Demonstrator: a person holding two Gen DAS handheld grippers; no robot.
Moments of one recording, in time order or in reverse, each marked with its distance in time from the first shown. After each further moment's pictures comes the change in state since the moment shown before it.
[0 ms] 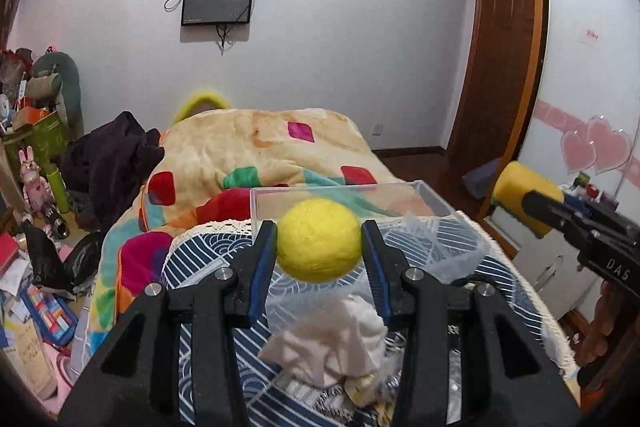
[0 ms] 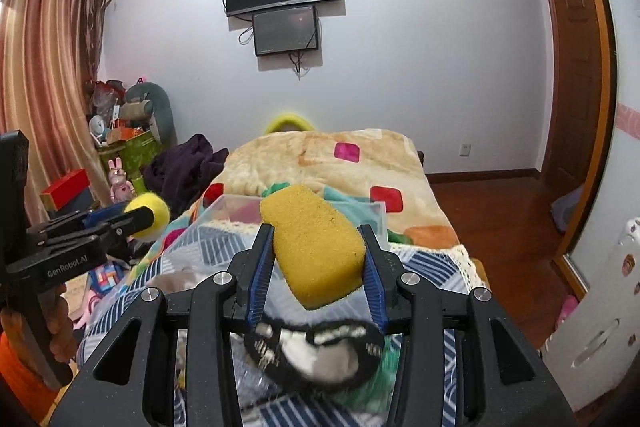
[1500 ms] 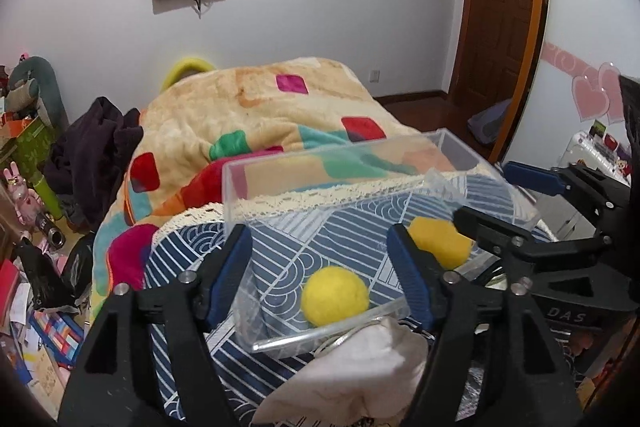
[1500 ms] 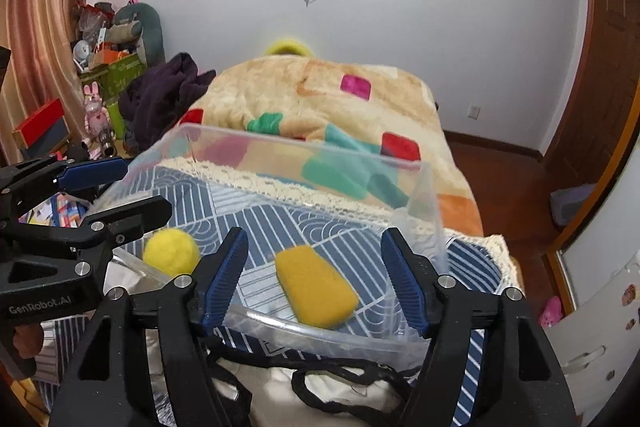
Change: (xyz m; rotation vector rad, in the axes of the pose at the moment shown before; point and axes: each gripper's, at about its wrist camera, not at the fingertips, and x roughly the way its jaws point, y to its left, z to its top) left arm 0.075 -0.006 0.003 0.094 0.172 0.001; right arm 0.087 0.008 0.001 -0.087 0.243 -0.012
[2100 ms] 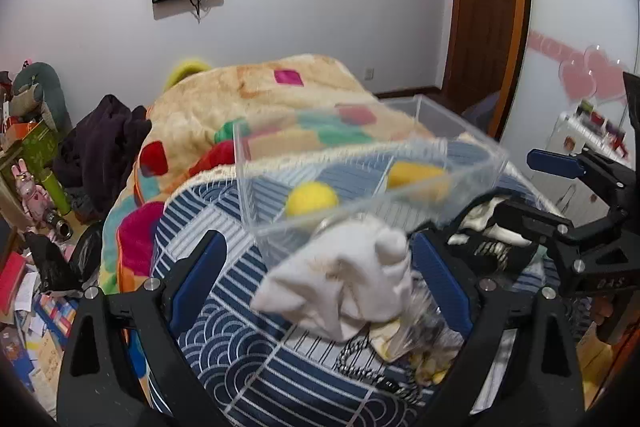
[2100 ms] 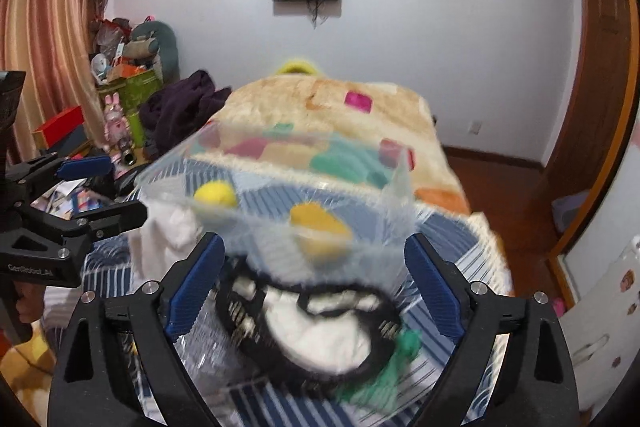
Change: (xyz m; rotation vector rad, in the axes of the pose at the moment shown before) left arm -0.036 -0.008 -0.060 0.045 0.004 0.009; right arm -0.040 0.000 -0.040 -0.005 -0.060 0.042
